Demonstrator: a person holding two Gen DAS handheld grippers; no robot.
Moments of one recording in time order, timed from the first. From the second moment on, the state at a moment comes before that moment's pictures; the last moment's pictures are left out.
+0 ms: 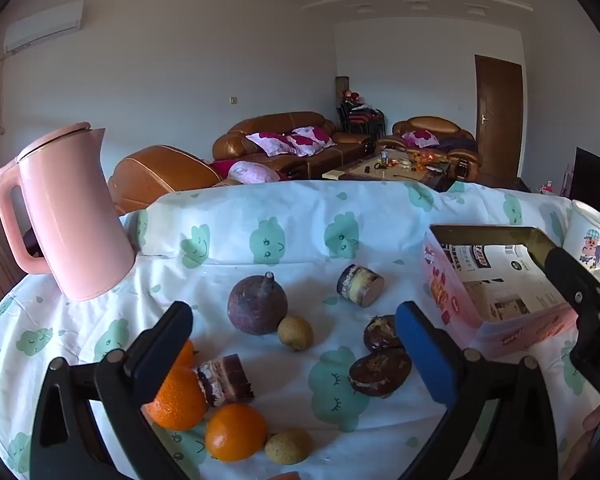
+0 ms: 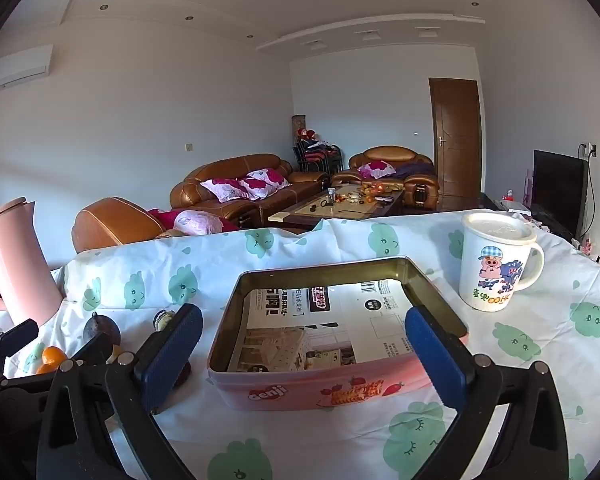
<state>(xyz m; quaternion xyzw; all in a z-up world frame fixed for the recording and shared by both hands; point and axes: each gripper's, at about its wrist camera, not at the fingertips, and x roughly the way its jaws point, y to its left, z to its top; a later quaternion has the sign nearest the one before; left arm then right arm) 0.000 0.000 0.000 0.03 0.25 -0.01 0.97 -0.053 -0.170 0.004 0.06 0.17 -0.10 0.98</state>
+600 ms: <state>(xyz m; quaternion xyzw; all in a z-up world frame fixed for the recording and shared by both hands) -0.004 -0.012 0.001 0.04 0.25 -0.01 0.97 -0.051 -0.171 0.004 0.06 0.18 -0.10 0.98</state>
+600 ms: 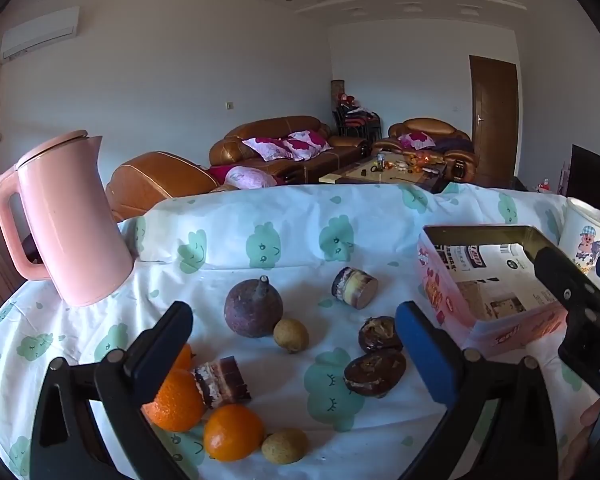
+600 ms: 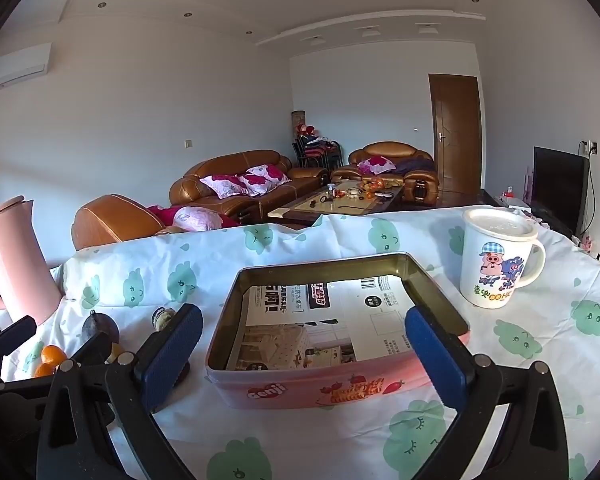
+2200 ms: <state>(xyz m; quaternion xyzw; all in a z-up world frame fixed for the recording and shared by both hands) -0.003 -0.002 -0.001 0.04 0.25 -0.01 0.97 -0.049 -0.172 0.002 0.06 0.19 -0.10 0.98</state>
